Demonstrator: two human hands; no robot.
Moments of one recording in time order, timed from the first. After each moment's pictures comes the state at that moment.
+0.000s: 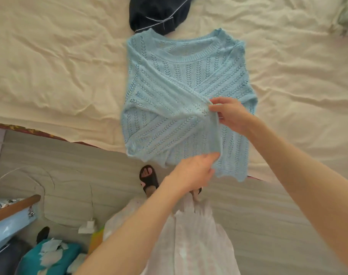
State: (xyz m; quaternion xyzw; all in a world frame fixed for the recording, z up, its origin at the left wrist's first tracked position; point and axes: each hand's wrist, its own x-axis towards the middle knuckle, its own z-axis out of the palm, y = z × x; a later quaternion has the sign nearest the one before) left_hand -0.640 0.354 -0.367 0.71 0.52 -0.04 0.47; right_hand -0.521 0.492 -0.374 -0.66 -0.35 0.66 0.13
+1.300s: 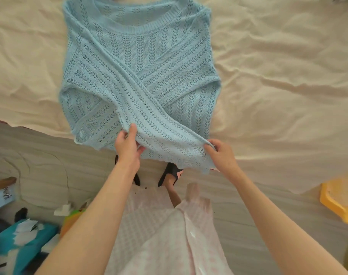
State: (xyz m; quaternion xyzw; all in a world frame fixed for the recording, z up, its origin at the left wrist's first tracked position) left_hand -0.589 0.374 -0.453 -0.09 0.75 0.42 0.51; right_hand -0.359 0.389 -0.453 -0.69 -0.47 0.54 0.03
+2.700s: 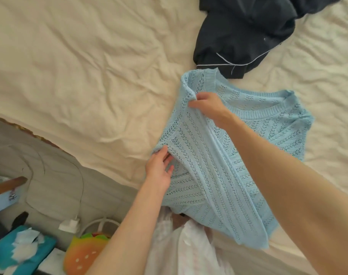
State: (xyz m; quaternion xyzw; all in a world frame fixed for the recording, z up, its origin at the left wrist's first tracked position) left_hand -0.809 0.485 -0.469 -0.36 0.58 0.45 0.57; right_hand -0.745 0.665 -0.457 -0.59 -0.57 0.57 -0.08
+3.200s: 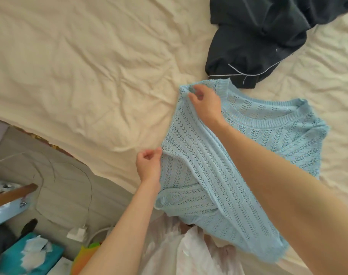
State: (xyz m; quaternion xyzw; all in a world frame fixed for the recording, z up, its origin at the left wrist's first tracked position) left_hand -0.857 0.475 -0.490 -0.14 0.80 0.40 0.43; right_hand -0.789 0.663 -0.489 -0.60 -0.68 0.42 0.04
